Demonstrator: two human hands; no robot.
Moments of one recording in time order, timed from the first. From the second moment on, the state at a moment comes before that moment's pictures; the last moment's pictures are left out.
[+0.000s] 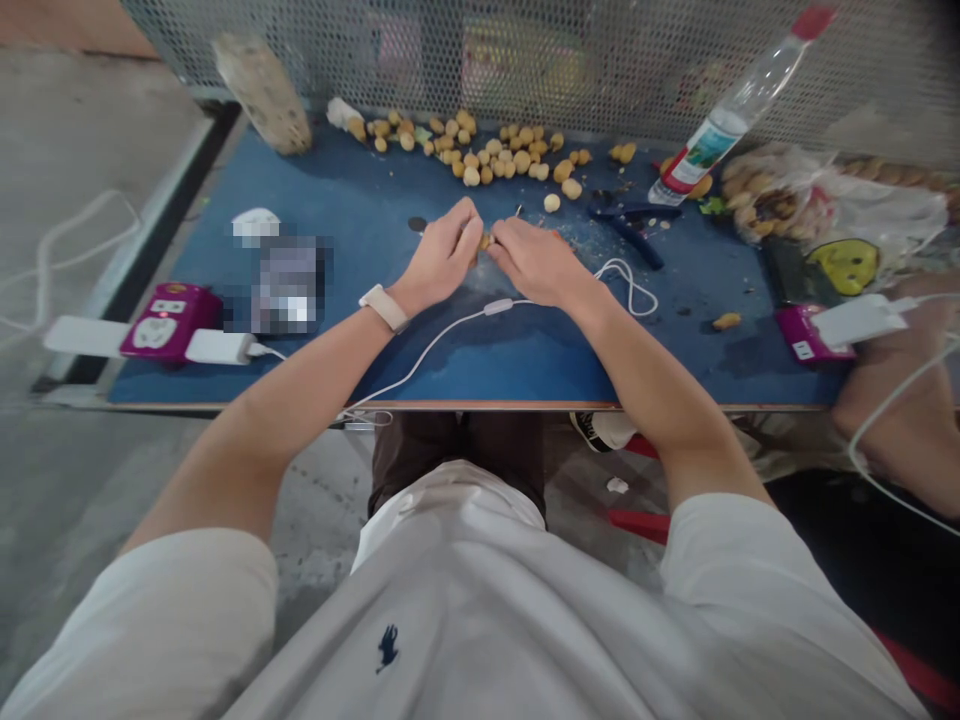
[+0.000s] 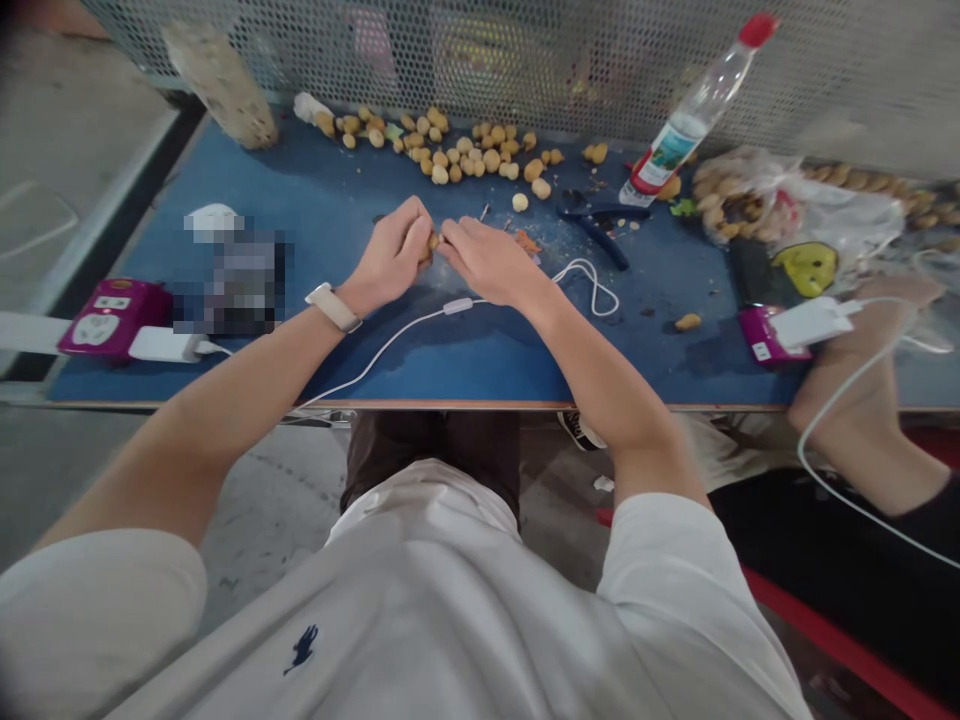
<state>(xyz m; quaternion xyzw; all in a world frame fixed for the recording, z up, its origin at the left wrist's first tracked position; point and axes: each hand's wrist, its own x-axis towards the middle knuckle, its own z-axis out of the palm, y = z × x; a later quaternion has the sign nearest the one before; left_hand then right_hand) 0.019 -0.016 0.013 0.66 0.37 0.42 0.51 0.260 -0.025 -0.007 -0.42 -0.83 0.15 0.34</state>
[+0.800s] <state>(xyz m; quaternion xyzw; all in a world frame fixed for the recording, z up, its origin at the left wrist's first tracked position) 0.026 0.000 0.003 0.66 0.40 0.42 0.47 0.244 -0.030 -0.016 -0.43 -0.80 0.22 0.34</state>
